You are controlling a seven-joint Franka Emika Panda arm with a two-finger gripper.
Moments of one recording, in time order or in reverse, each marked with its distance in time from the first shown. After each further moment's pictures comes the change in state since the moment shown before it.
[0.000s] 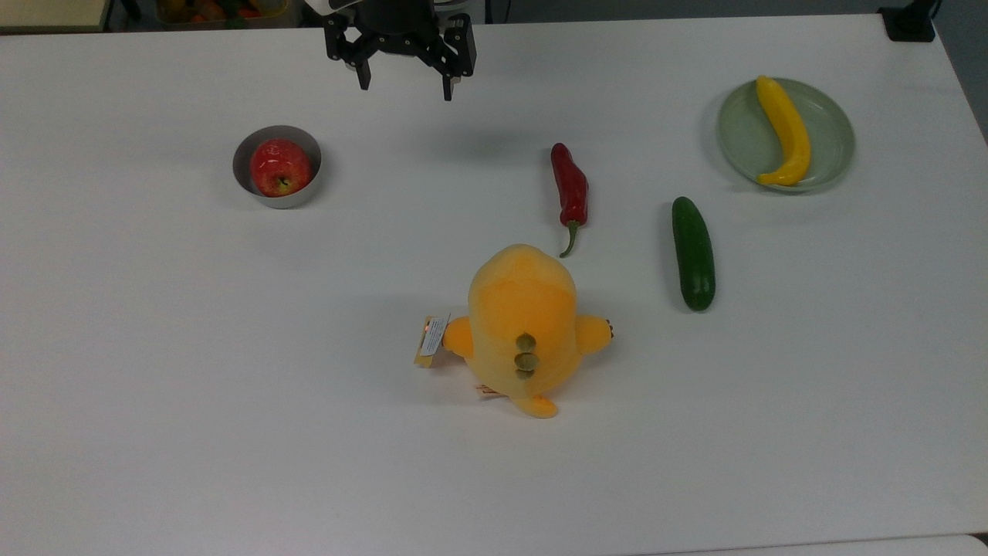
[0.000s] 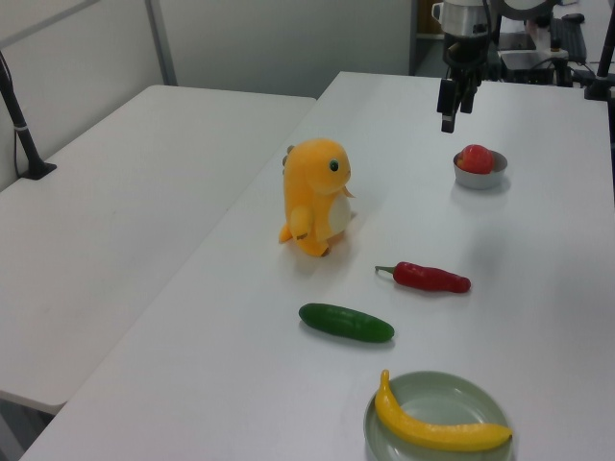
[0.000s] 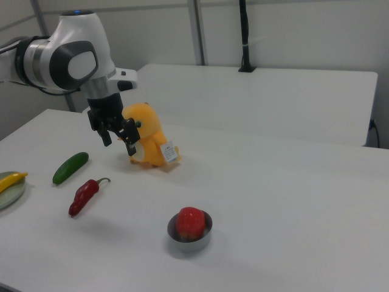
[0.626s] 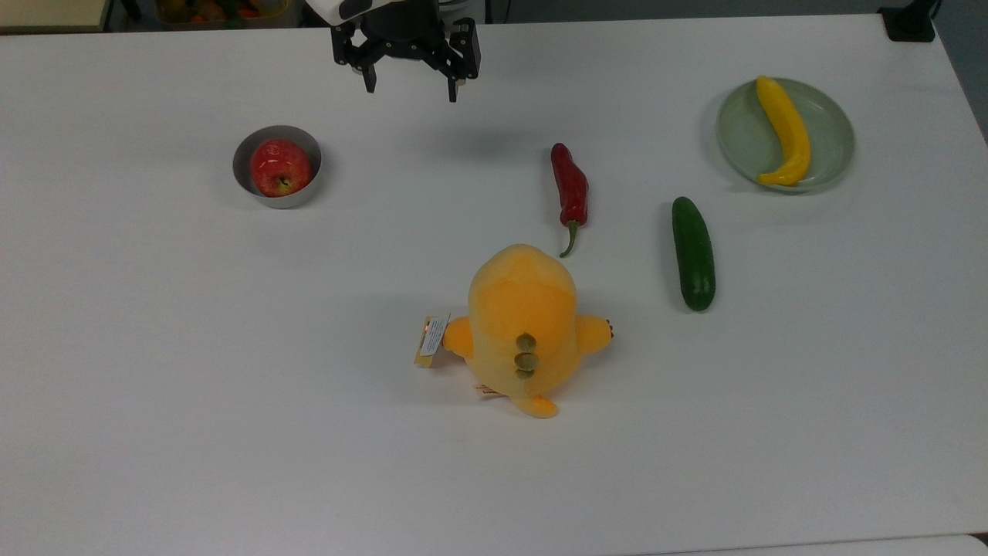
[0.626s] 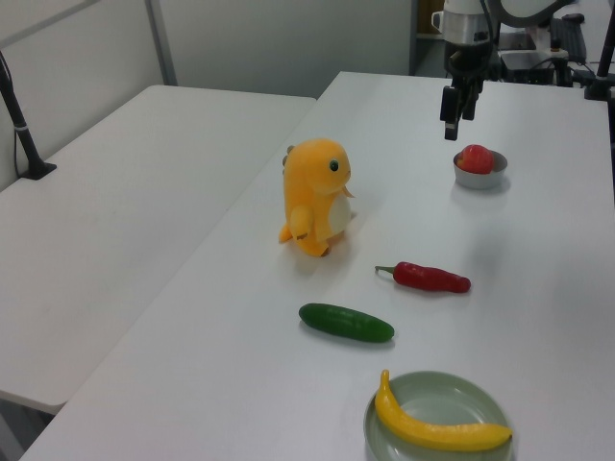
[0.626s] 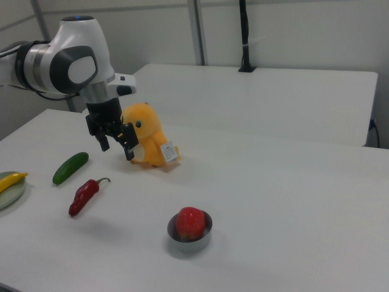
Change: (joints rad) arm 0.007 0.001 0.002 -0.023 0.000 0.000 -0.015
